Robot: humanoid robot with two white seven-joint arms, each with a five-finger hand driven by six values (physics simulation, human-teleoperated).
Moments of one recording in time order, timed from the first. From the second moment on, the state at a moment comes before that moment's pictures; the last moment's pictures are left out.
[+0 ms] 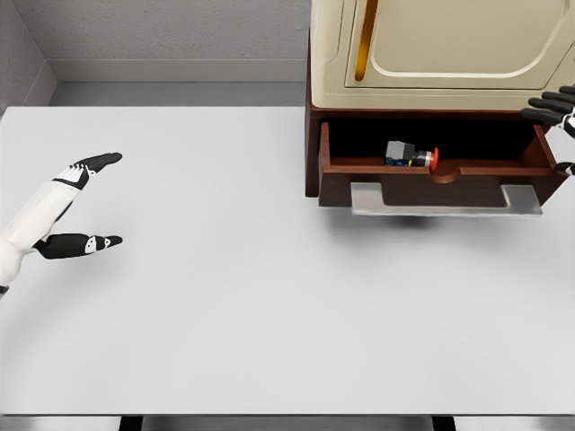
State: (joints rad) left arm 0.01 0.29 0.34 -1.65 -0.25 -0.61 -0.61; right arm -0.07 -1.25 0.22 -1.60 0.35 -0.61 -0.28
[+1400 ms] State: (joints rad) left arm 0.01 0.28 0.34 -1.65 -0.25 -0.61 -0.61; right arm 0.07 -1.34 0.21 -1.72 0.35 -0.61 -0.27
